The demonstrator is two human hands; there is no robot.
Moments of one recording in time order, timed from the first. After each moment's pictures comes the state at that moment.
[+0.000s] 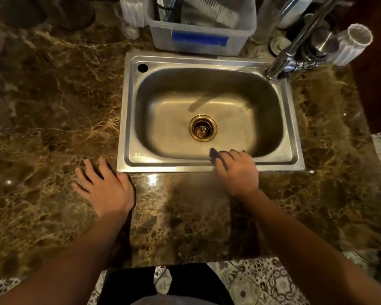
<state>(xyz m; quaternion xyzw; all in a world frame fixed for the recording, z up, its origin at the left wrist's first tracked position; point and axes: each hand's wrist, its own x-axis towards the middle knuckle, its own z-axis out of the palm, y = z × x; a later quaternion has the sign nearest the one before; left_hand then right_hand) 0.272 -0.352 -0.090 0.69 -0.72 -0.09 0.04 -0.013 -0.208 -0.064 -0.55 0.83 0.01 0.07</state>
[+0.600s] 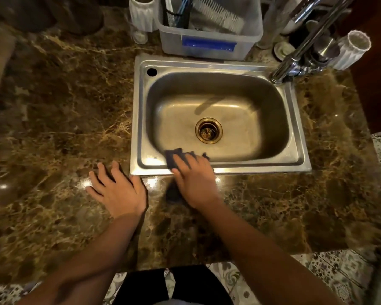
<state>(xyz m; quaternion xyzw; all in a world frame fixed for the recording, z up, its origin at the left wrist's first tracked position) 0.274 -0.353 -0.082 0.69 -0.71 -0.13 0.08 0.102 -0.273 -0.062 -0.58 0.80 -0.04 0.10</state>
